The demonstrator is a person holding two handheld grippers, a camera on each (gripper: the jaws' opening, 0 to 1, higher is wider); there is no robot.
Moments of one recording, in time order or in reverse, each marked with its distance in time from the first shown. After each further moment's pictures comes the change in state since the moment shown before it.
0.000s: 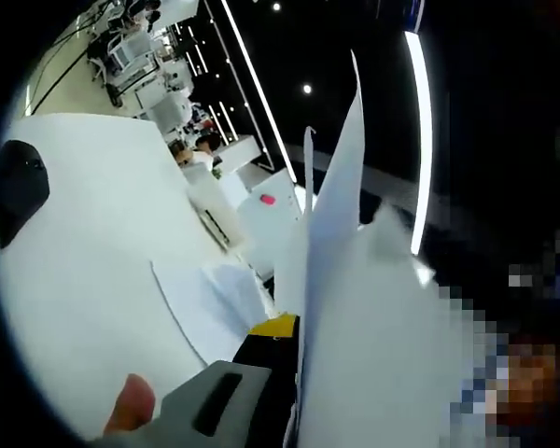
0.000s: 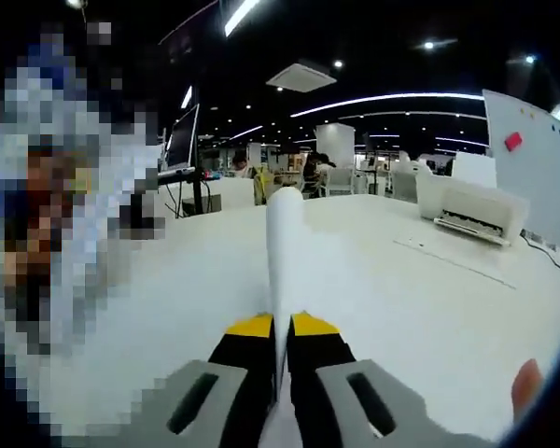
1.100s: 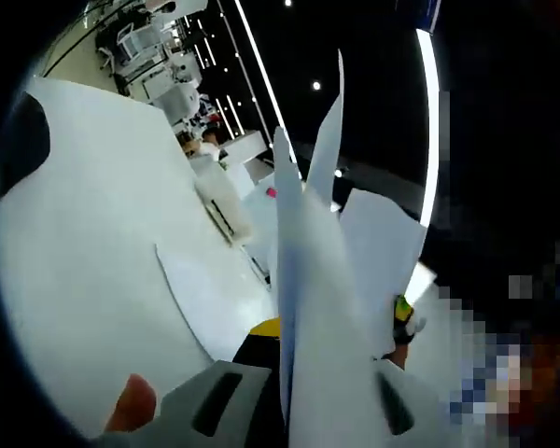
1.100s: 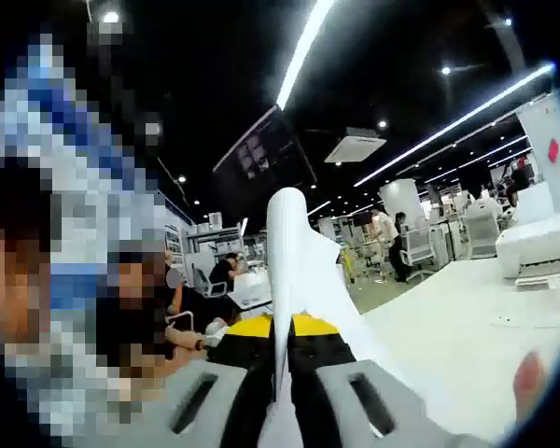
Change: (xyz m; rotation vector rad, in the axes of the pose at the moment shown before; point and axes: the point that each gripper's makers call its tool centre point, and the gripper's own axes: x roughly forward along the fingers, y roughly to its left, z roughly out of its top) left arm 0.016 0.017 -0.027 -0.045 0.010 0.015; right arm -0.107 0.164 0.191 0.203 -0.377 0.474
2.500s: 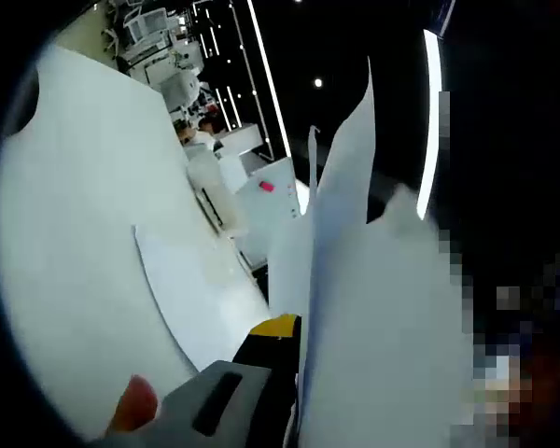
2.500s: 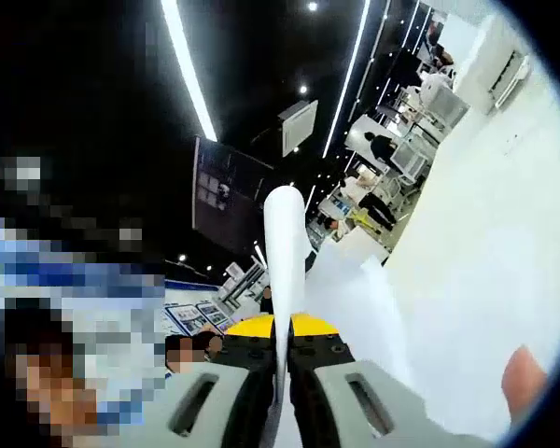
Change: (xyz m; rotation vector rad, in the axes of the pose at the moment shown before) left arm 0.019 -0.011 -0.009 -0.065 0.015 -0.055; right arm 0.013 -0.052 -0.058 0.621 -0.087 -0.022
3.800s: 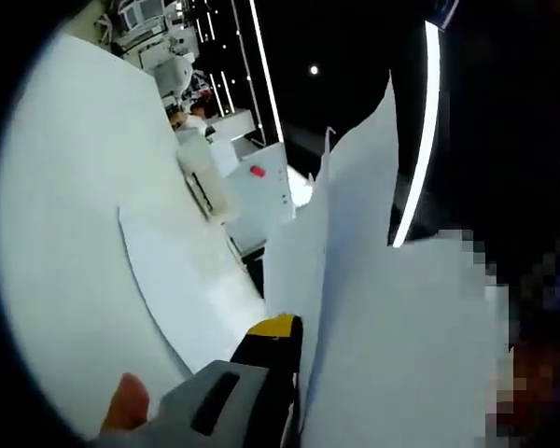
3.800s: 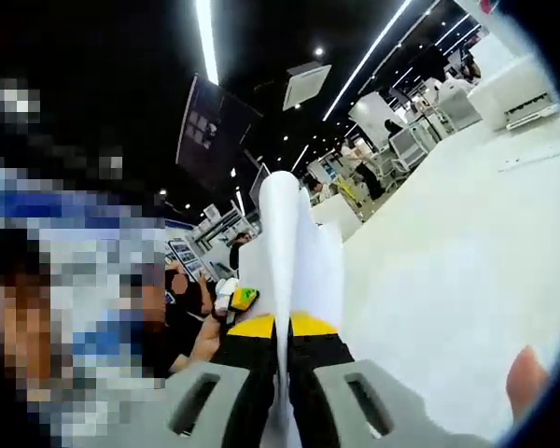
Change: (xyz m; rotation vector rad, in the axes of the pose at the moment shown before) left arm 0.011 -0.002 -0.011 -0.020 0.066 -0.040; right arm -0.021 -0.043 -0.052 -0.207 0.252 -0.097
